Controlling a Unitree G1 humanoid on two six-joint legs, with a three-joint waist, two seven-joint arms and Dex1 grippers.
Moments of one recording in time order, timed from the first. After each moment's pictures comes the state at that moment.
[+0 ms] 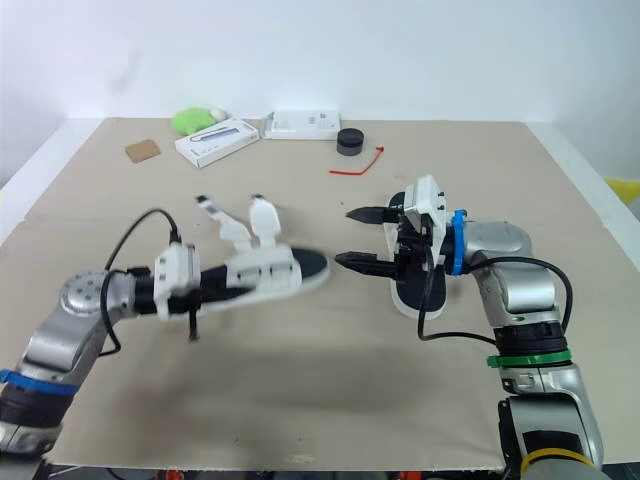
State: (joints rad) left arm -0.26 0.68 -0.10 -0.17 -0.33 0.10 -1.20; right arm -0.61 -0.67 0.00 0.10 0.47 0.32 1.29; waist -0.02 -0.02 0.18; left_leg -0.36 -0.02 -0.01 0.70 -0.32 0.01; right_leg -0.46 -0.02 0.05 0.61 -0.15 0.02
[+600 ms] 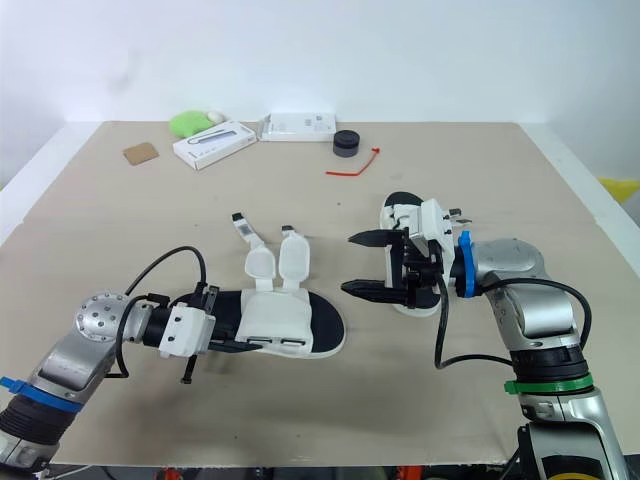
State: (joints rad) left arm -0.26 0.68 -0.22 -0.13 -0.22 -0.18 -1.31; right arm -0.50 -0.71 -0.01 -0.05 0.51 0.36 1.31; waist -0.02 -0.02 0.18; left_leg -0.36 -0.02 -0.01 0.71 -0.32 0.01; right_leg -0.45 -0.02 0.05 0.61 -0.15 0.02
